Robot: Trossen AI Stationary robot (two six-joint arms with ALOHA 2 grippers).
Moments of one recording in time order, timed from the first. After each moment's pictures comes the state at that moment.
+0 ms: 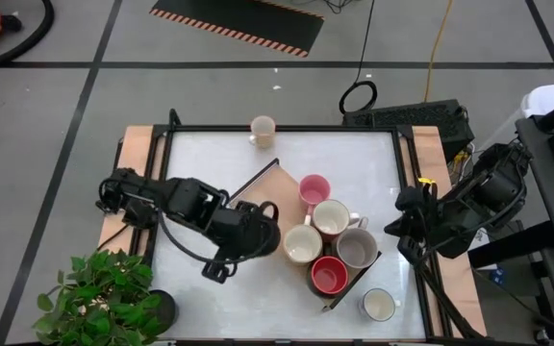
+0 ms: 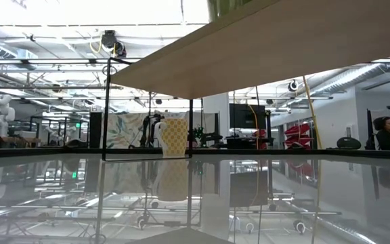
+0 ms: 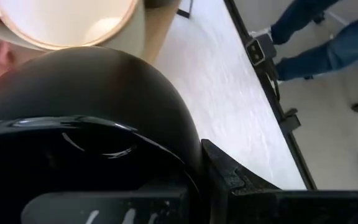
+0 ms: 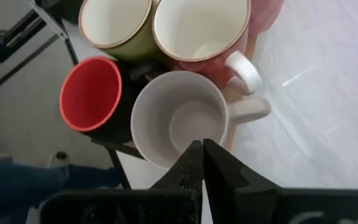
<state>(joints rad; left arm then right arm) -0.35 1.85 2.24 -1.49 0.08 0.02 0.73 1.22 1.69 -1.56 0.38 1.26</state>
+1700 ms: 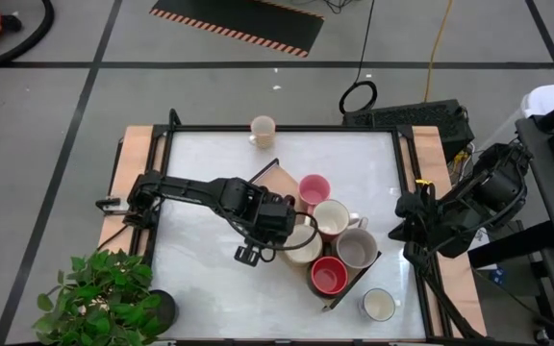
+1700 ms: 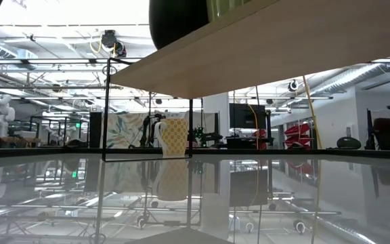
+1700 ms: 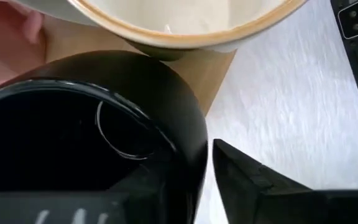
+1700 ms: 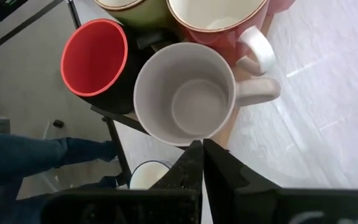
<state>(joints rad) -0.23 2.02 2.24 -1.49 0.02 0.15 0.73 1.22 1.69 -1.57 0.28 1.17</state>
